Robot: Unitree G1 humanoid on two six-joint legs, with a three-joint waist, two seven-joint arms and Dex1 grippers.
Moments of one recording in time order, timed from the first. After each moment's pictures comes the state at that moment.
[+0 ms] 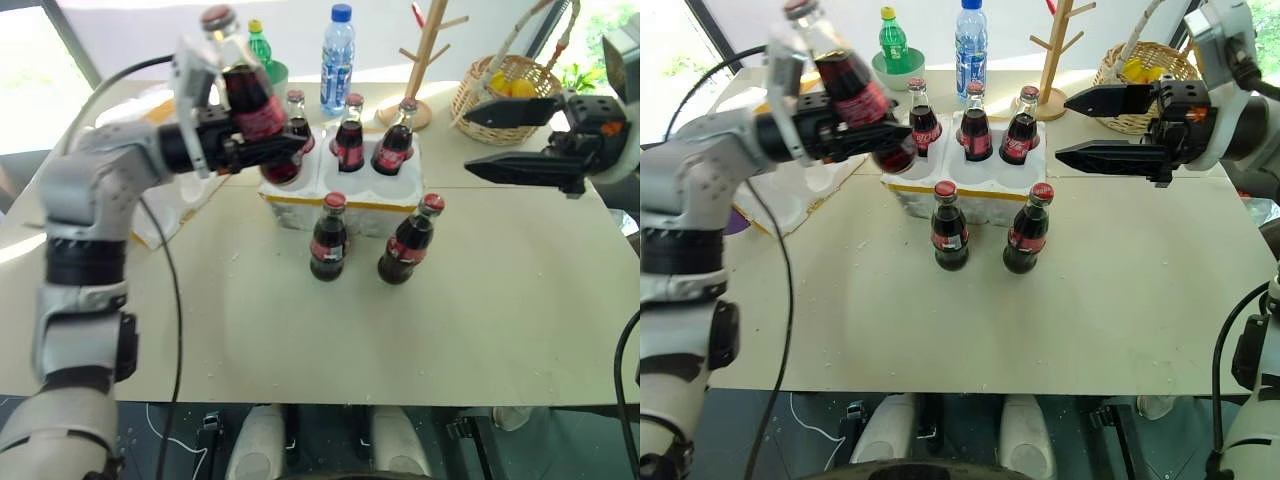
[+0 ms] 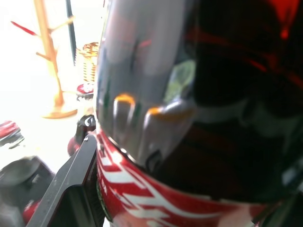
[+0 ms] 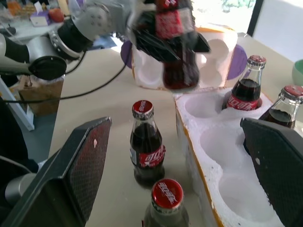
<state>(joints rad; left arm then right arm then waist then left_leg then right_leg) -1.09 0.52 -0.05 0.39 -0.52 0.60 -1.06 -0.84 -1.02 -0.20 -0.02 0.74 0.86 1.32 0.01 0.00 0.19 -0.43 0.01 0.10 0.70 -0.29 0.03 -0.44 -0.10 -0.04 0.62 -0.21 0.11</state>
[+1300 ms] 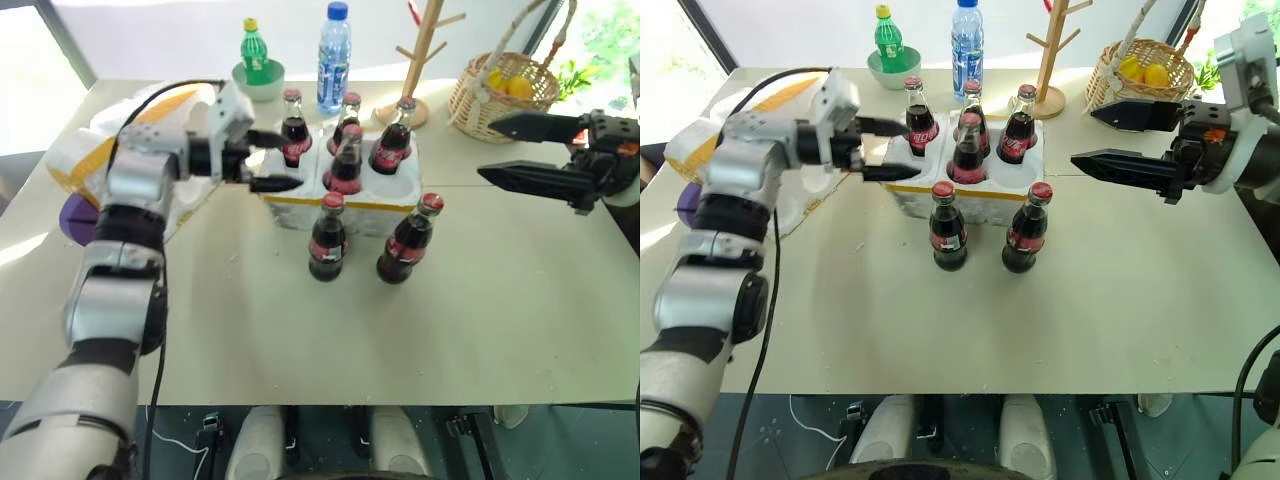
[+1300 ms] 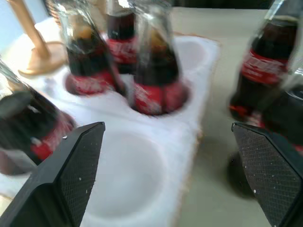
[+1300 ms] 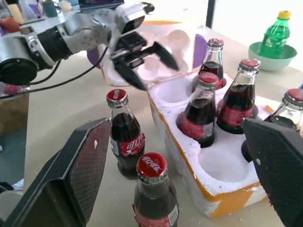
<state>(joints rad) -0.98 0.61 -0.06 0.49 -0.25 0.34 -1.45 -0.69 -1.08 -0.31 -0.10 0.85 0.88 1.15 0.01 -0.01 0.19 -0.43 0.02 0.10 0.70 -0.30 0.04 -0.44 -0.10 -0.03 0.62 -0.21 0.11</state>
